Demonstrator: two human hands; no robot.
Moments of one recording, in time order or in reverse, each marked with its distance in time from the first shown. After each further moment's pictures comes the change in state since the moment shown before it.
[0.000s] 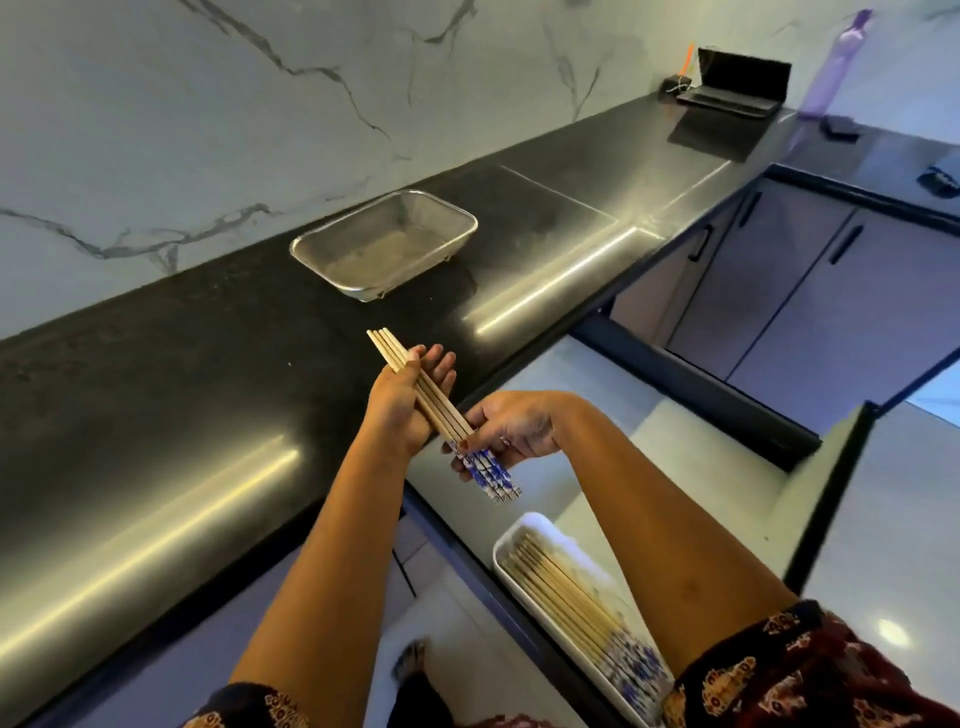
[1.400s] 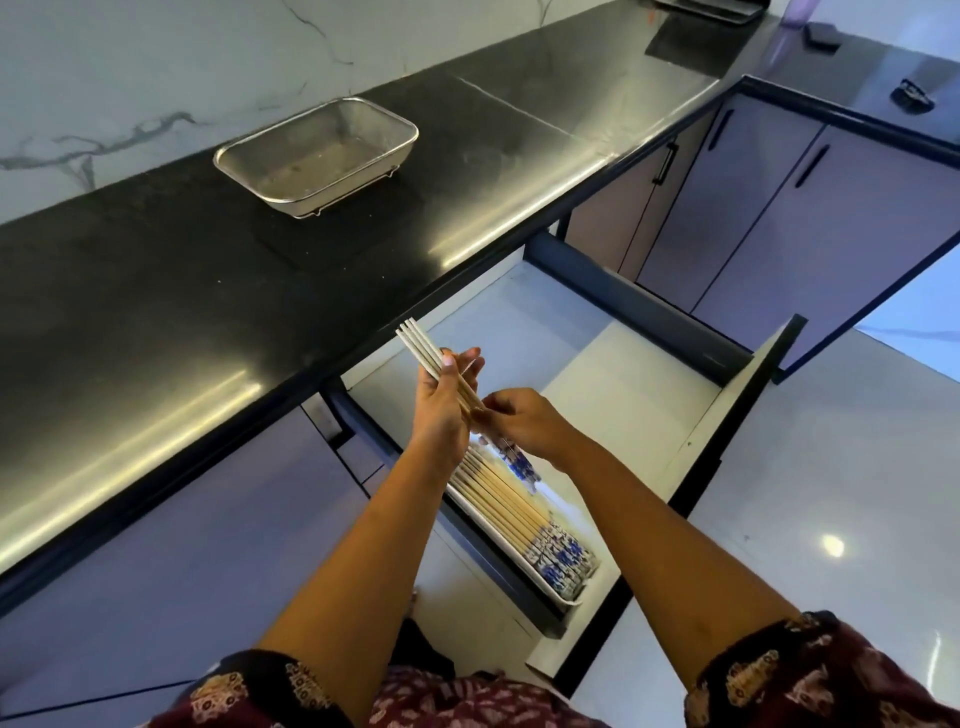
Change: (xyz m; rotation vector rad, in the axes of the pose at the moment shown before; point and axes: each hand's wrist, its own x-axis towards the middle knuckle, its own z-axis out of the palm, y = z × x) left_hand -0.068 -0.154 0.011 0.182 -0.025 0.089; right_hand -0.046 0.151 0.008 -0.205 0.569 -0.242
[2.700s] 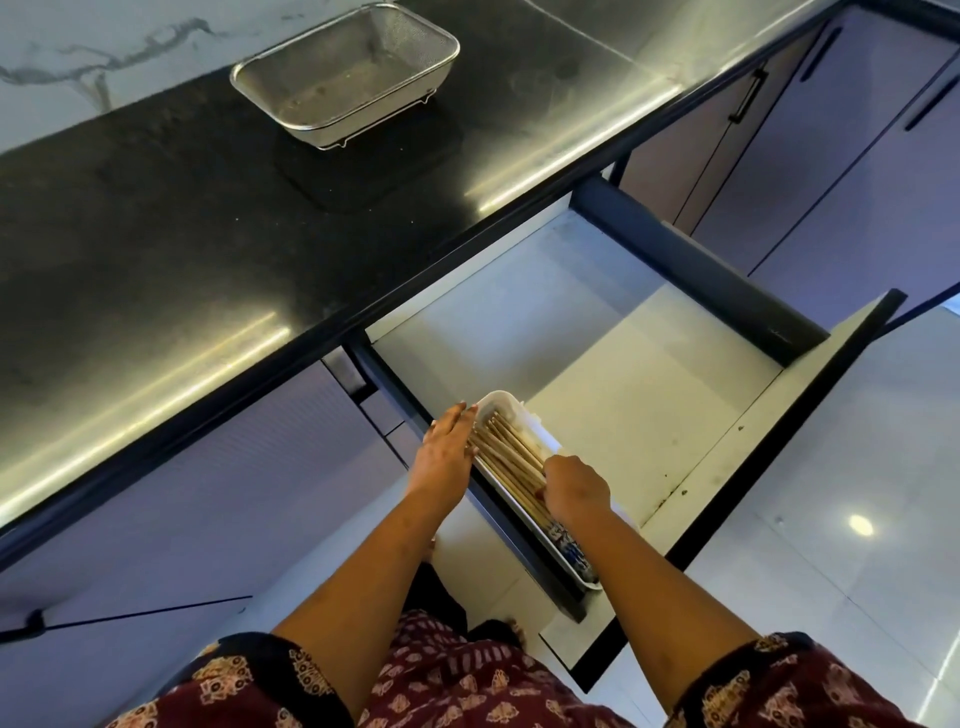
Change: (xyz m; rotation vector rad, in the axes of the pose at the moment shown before) left_hand 0.006 -0.075 -0.109 1.572 -0.161 0.102; right_hand -0.006 0.110 0.059 -0.829 -0.024 0.388
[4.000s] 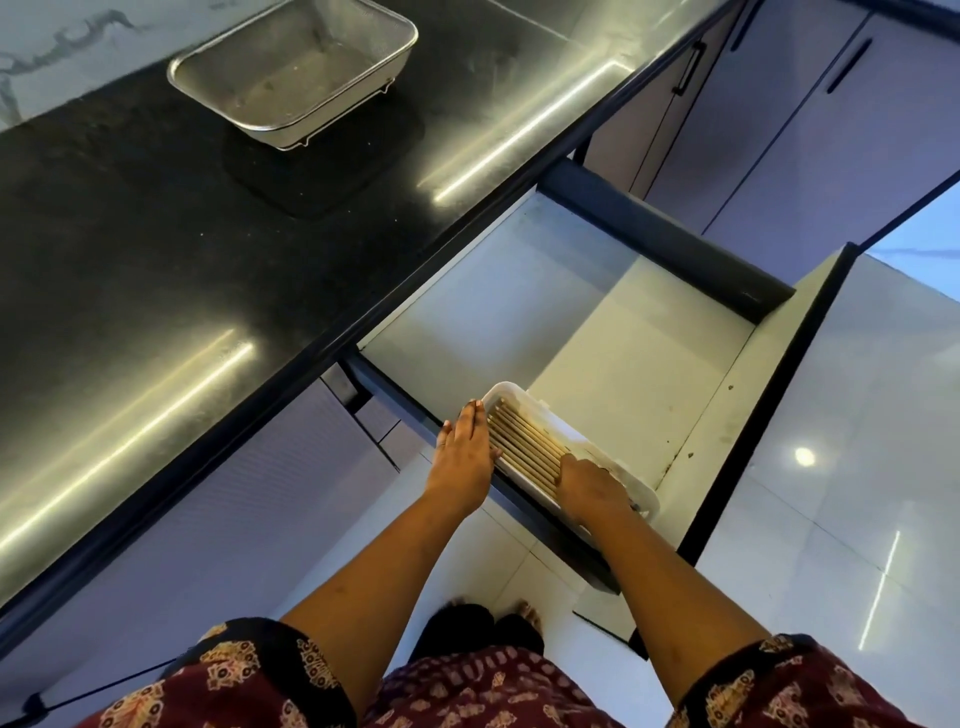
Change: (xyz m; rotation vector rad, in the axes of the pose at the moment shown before) left_hand 0.009 -0.018 0.000 0.259 -0.201 0.163; right_hand -0.022 -0.018 0.013 0.179 -0.051 0.208
